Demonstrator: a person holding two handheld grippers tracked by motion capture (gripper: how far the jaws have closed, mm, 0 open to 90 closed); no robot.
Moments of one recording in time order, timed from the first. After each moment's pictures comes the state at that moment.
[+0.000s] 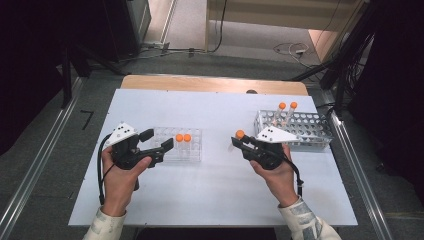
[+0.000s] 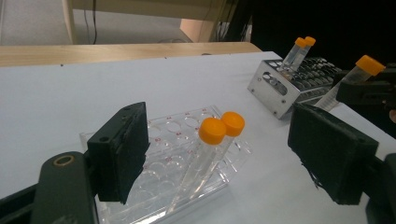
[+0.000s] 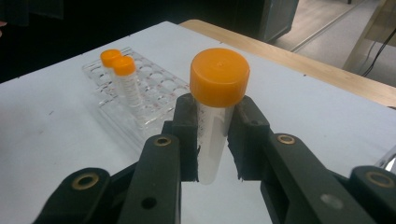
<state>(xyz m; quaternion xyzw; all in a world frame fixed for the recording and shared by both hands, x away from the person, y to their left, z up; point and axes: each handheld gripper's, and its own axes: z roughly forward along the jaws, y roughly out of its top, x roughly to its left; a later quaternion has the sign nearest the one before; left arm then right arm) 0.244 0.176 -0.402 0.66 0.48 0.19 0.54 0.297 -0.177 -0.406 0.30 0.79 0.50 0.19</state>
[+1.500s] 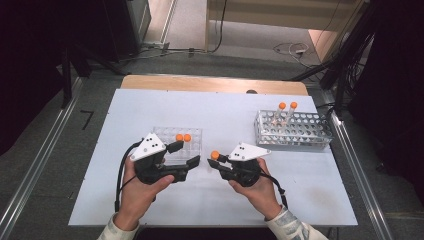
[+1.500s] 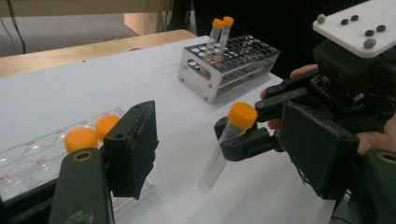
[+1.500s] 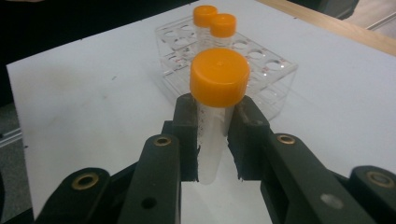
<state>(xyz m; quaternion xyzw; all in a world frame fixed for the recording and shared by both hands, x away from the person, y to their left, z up) 0.220 0.117 -0.392 0.73 0.38 0.15 0.55 0.267 -0.129 -0.432 0.24 0.84 0.48 0.13</state>
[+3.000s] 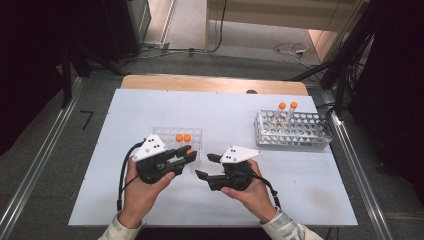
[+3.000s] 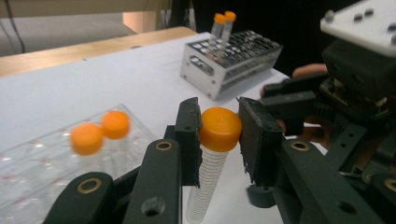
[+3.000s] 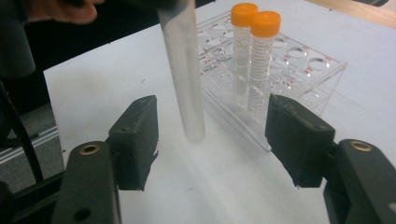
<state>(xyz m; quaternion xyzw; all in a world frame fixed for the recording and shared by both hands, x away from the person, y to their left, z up) 0.226 0.128 -0.396 0.72 0.38 0.16 0.55 0.260 -0.113 -0.434 0.24 0.84 0.48 0.08</state>
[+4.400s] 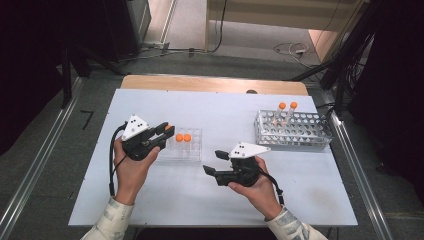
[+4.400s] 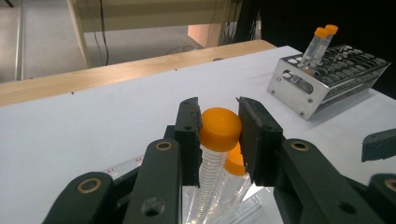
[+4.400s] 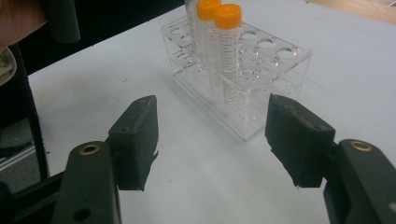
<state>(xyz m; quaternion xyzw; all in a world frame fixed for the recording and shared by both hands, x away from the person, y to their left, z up) 0.272 0.164 -0.412 0.69 0.45 0.25 0.52 0.270 -0.129 -0.436 0.26 0.83 0.48 0.08</state>
